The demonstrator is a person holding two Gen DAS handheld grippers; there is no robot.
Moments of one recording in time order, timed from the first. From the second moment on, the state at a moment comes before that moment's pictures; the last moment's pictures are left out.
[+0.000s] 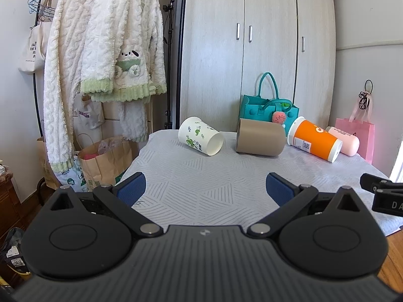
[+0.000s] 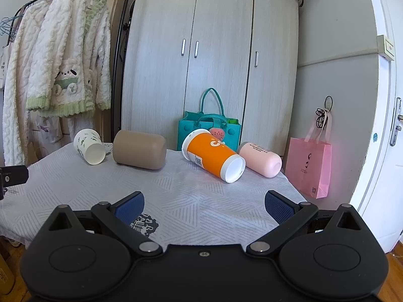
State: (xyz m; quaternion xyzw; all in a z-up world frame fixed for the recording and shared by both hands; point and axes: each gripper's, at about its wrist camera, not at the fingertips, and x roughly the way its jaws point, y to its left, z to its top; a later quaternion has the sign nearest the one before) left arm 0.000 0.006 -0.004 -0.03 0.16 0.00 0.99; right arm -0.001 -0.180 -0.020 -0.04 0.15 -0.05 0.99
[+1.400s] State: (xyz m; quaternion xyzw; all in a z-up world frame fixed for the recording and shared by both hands) left arm -0.004 0.007 -0.010 -0.03 0.16 0.00 0.99; right arm 0.000 -0.175 -0.026 -0.06 0.16 -0.05 0.98
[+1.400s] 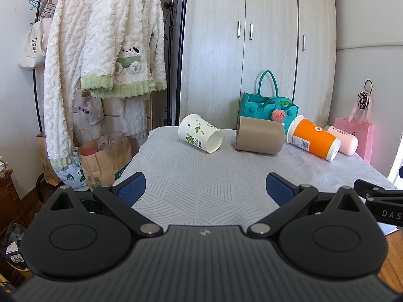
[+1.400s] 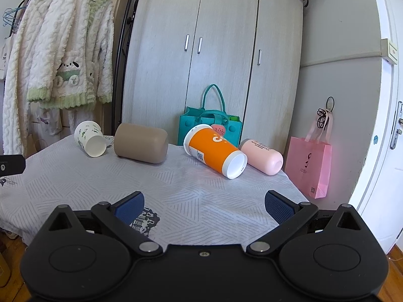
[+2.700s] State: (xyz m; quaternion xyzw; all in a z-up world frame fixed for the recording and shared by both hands) left arm 0.098 0.066 0.002 -0.10 0.29 -0.08 0.95; right arm 0.096 -0.122 0.024 -0.11 0.26 0.23 0.93
